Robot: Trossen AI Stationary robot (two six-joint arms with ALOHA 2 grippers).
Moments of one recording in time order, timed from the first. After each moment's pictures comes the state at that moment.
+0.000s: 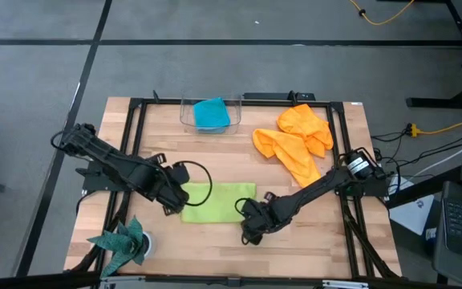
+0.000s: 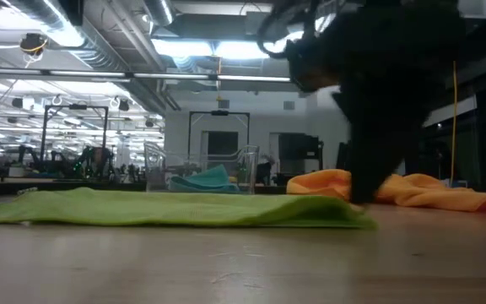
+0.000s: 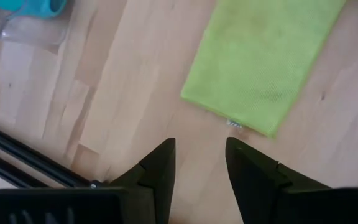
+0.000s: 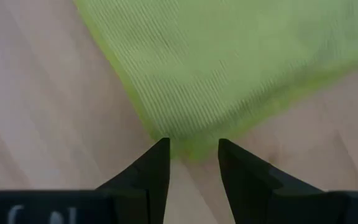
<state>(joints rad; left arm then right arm) -0.48 1.52 1.56 -1.56 -0.32 -0.91 0.47 2.01 1.39 -0.74 0.20 0.99</state>
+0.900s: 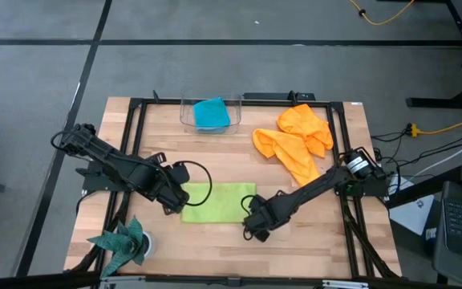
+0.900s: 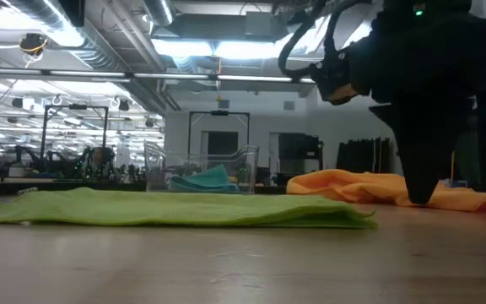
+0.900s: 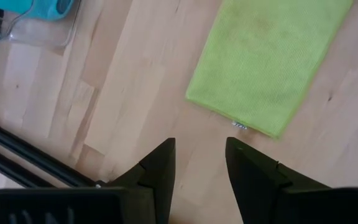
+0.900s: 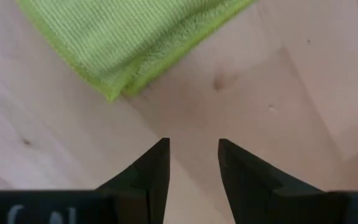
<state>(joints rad) -0.48 1.52 1.56 -1.57 -0.33 -0.91 0.46 2.01 1.43 -0.99 0.07 1.11</state>
